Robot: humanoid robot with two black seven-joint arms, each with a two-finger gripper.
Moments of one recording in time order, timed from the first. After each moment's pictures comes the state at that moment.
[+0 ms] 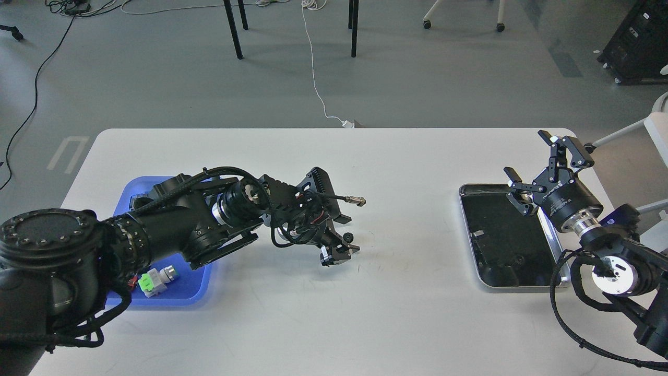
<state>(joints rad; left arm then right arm) -1.04 0.02 -0.01 -0.71 2.18 -0.18 -0.49 0.50 -0.54 0.56 0.85 -0.04 0.36 0.49</state>
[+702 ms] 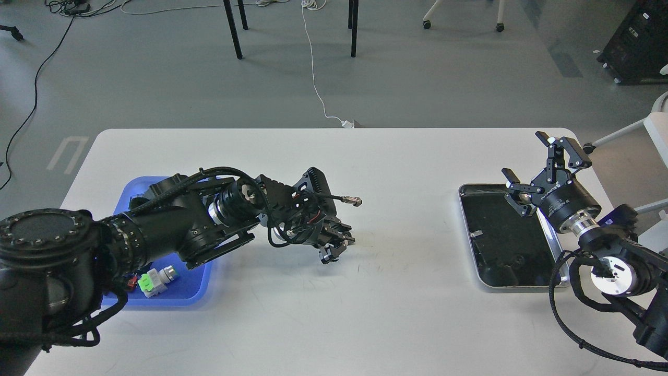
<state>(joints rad) -1.07 0.06 -0.02 -0.75 2.18 -0.19 -0.49 0.51 -0.54 0.56 0.85 -0.04 0.36 0.49</state>
